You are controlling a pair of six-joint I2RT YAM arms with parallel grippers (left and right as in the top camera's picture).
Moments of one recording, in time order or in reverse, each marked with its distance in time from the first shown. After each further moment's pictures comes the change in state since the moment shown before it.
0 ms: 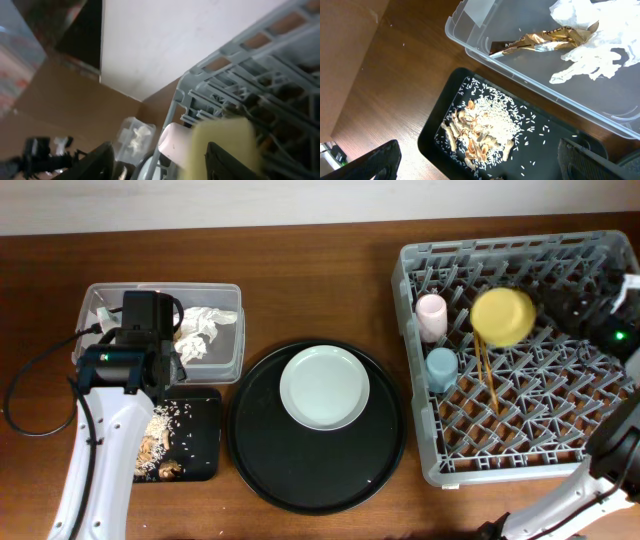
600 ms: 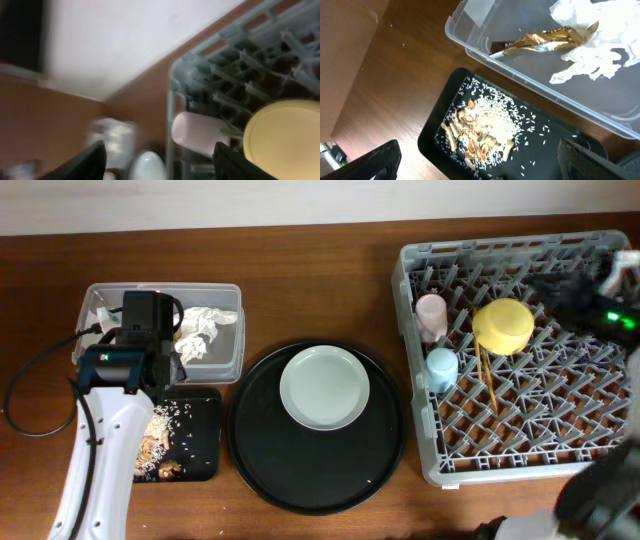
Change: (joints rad) left arm 0.000 0.000 0.000 0.000 0.000 0.000; right arm 0.174 -0.420 0.003 -0.457 0.515 -0.031
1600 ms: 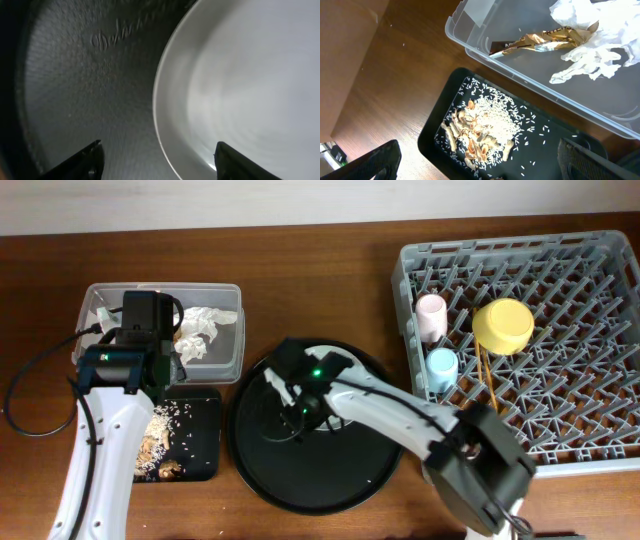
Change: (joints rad) left arm 0.000 0.000 0.000 0.000 0.000 0.000; right arm 1.373 0.299 0.004 -0.173 0.892 -0.082
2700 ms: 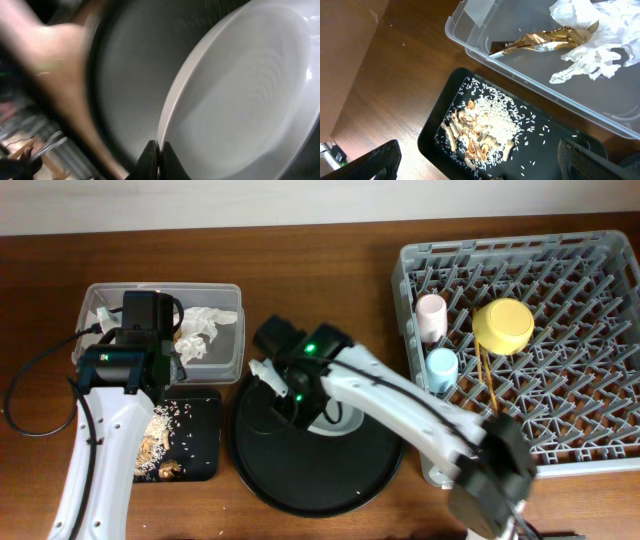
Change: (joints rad) left arm 0.000 0.000 0.000 0.000 0.000 0.000; right arm 0.004 -0.046 0.364 -0.454 -0.112 -0.111
